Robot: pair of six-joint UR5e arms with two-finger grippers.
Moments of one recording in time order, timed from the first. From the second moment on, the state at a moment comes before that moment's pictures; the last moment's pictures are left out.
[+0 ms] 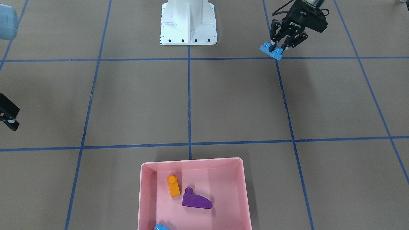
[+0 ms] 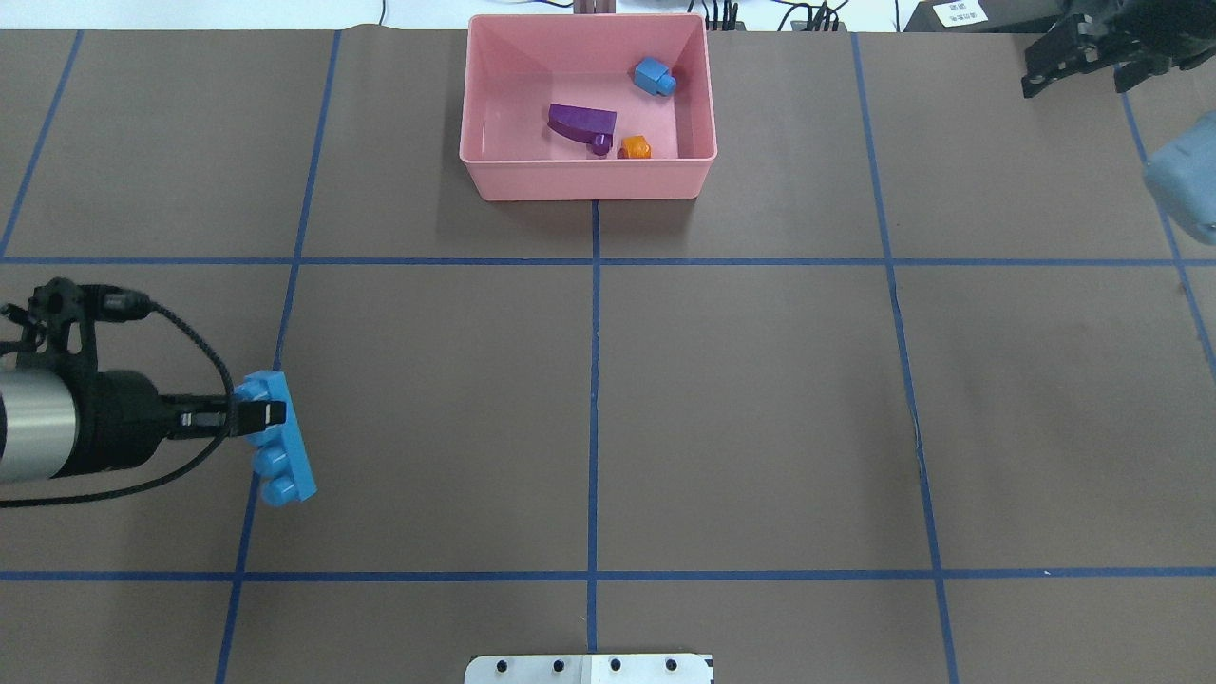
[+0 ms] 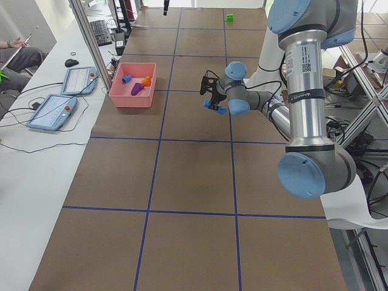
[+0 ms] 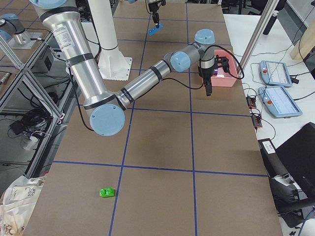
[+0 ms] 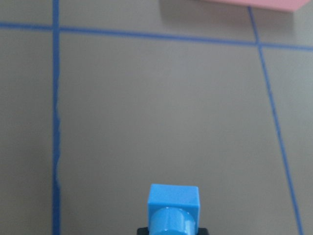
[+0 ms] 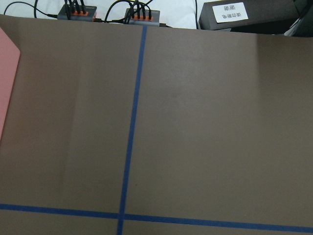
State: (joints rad) left arm -0.56 -1.50 -2.26 -2.14 -1.75 -1.23; right arm 1.25 -1.22 1.84 -1.63 2.15 0.53
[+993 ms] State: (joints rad) left arm -0.81 -2.24 -1.70 -1.97 -1.75 -1.12; right arm 1.47 -1.61 1.96 -1.62 2.26 0.08
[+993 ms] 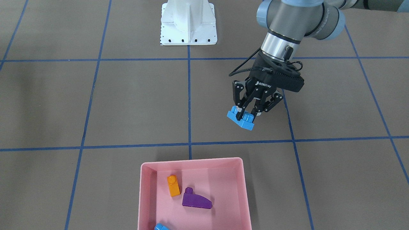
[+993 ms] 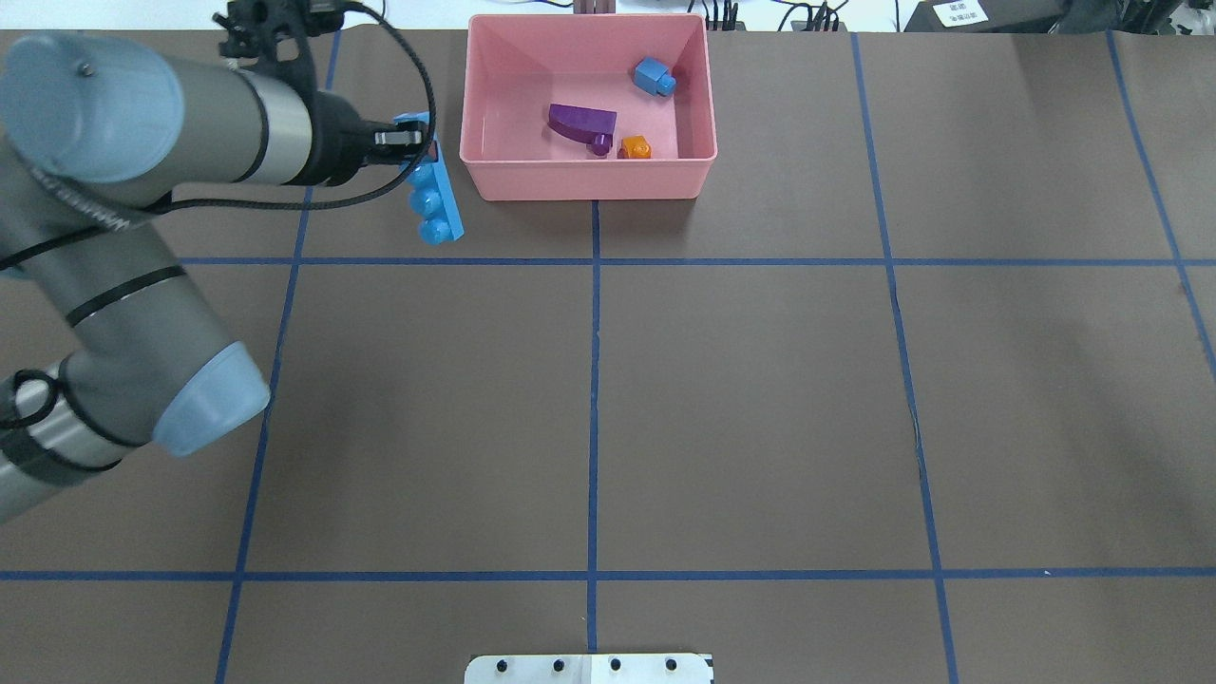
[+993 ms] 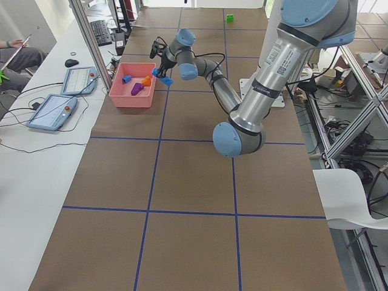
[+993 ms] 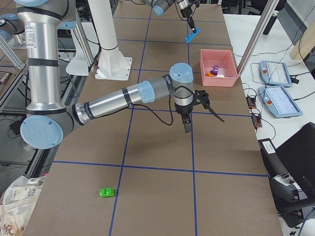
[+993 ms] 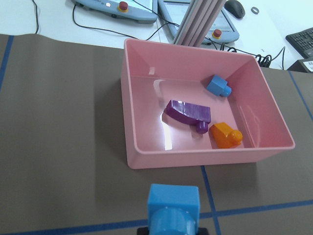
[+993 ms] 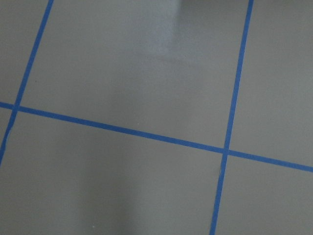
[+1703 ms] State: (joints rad) left arm -0.88 -2.63 -1.12 -1.98 -1.71 -1.13; right arm 1.54 -1.90 1.95 -1.39 2.30 -0.06
